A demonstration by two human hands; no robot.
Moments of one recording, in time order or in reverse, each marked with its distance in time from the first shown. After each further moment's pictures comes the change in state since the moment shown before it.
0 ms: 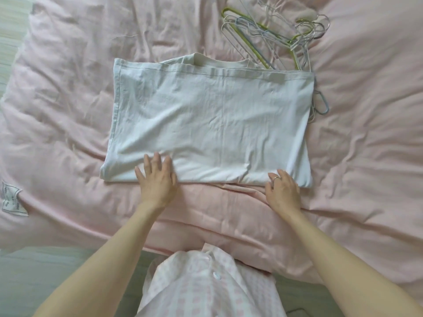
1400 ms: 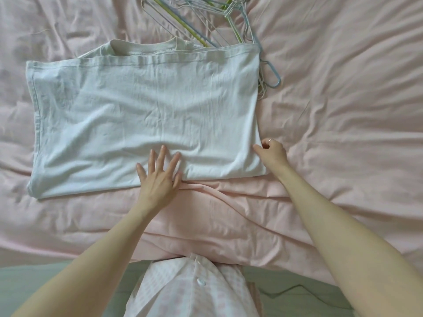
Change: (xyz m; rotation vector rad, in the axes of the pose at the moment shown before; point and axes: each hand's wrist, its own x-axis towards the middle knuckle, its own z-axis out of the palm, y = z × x) left_hand -0.007 0.141 0.041 0.125 -0.173 0.254; right_hand 0.085 0.104 -0.048 0.660 -0.105 0.289
